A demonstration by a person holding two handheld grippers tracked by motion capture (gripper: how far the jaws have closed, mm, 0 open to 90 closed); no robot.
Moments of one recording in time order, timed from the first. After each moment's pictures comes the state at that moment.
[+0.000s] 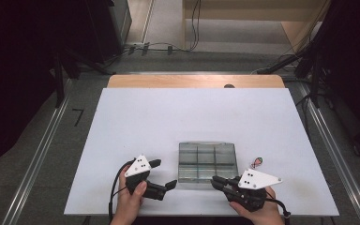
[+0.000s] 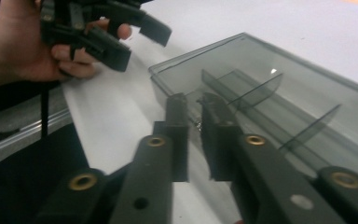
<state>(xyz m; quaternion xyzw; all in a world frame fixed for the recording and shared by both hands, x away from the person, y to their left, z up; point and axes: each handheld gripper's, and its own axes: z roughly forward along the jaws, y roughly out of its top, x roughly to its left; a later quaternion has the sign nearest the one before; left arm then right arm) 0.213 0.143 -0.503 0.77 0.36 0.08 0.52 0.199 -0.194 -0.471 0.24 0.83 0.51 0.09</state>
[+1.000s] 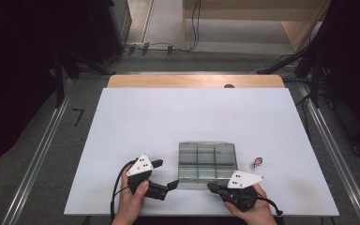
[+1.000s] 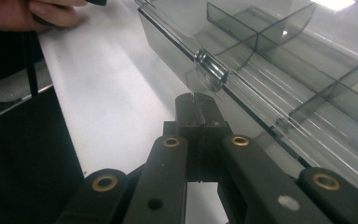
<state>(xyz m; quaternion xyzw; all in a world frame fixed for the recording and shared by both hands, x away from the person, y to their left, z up) 0.216 0.139 -0.505 0.77 0.36 0.08 0.52 0.208 -0.184 -0.506 0.25 0.86 0.44 0.06</state>
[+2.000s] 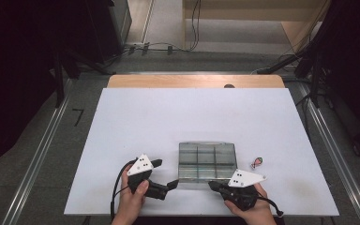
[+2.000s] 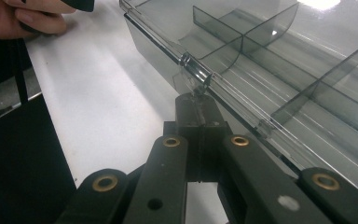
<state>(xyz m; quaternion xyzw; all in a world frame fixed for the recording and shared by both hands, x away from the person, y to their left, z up) 0.216 0.138 -0.505 0.77 0.36 0.08 0.52 0.209 -0.185 -0.504 0.27 0.85 0.45 0.07</state>
